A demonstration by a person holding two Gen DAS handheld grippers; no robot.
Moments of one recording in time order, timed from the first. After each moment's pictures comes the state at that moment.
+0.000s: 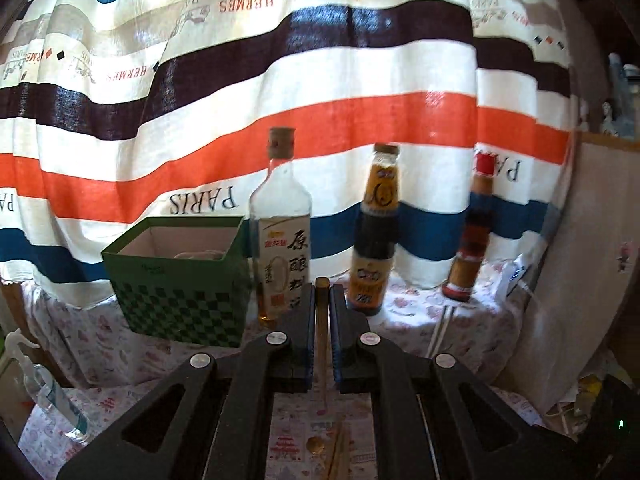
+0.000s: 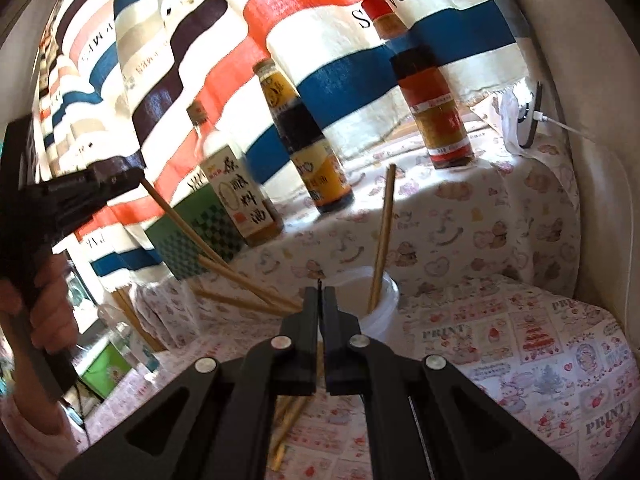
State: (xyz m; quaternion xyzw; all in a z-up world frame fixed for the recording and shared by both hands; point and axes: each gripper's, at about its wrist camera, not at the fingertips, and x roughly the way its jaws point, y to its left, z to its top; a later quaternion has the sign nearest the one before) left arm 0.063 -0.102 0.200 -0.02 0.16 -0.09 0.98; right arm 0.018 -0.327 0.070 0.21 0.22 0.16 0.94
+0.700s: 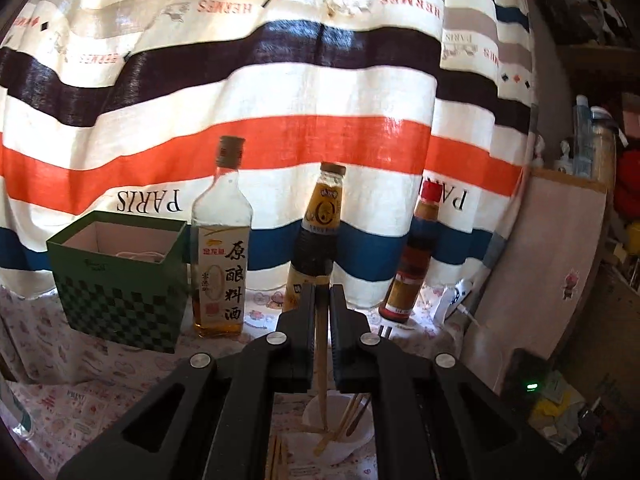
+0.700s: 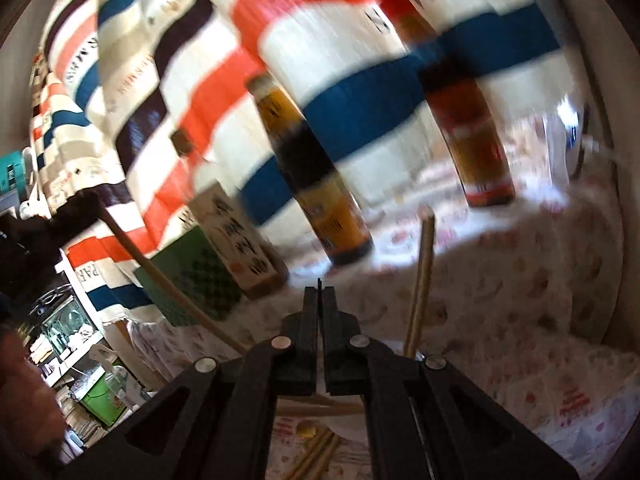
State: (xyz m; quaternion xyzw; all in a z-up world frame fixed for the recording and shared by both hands) left arm 0.064 -0.109 0.199 -0.07 0.14 -0.17 0.97; right arm 0.096 -0.310 0.076 0.22 0.20 0.15 0.94
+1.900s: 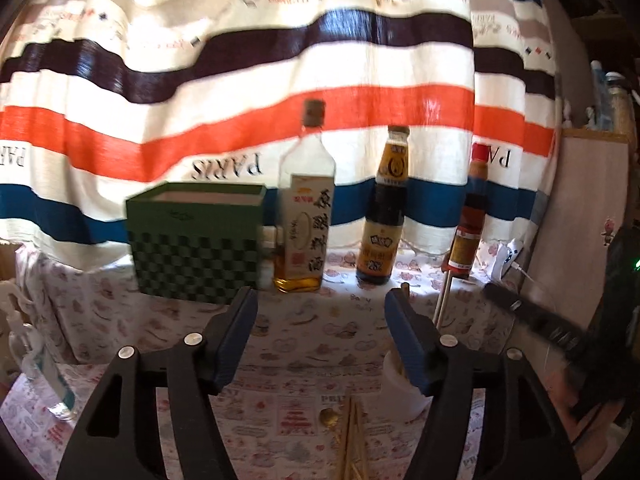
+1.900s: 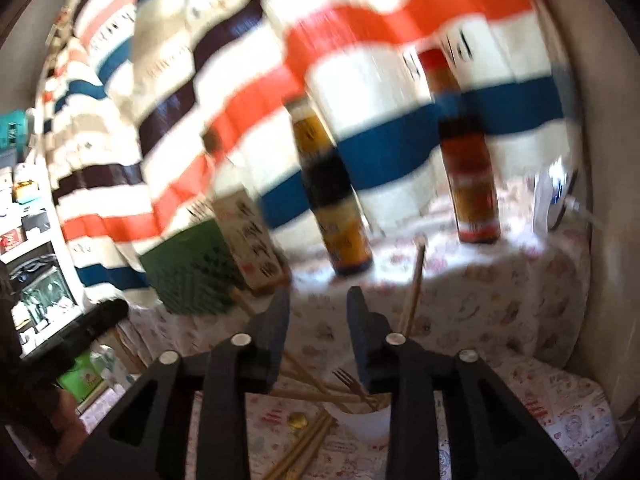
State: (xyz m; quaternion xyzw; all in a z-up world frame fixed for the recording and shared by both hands) left arm 0.020 -0.048 0.145 -0.04 0.14 -0.09 0.99; right arm 0.042 -0.294 0.127 0.14 0.16 0.14 0.97
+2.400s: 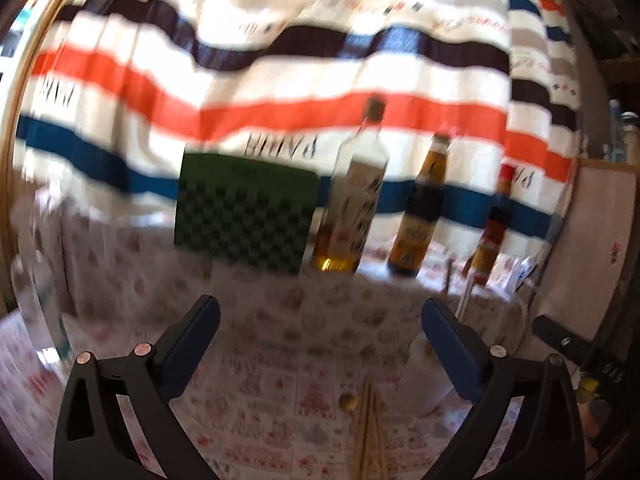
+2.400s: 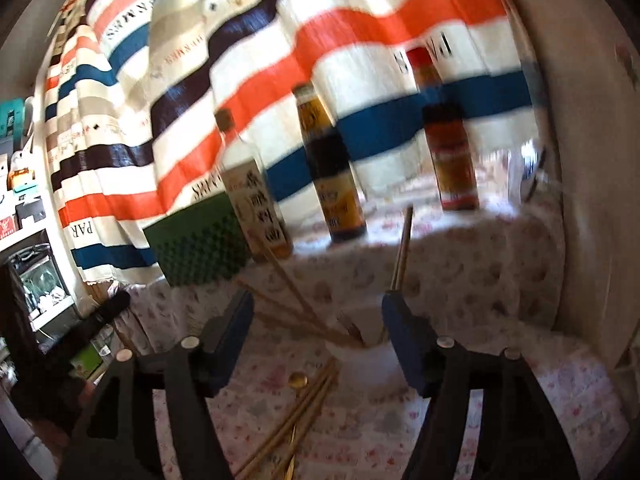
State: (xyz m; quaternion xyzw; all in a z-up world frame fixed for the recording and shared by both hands) left arm 0.009 0.000 0.080 -0.12 0.13 -0.06 0.98; right arm 0.000 -0.281 0.090 0.14 0.18 0.11 0.97
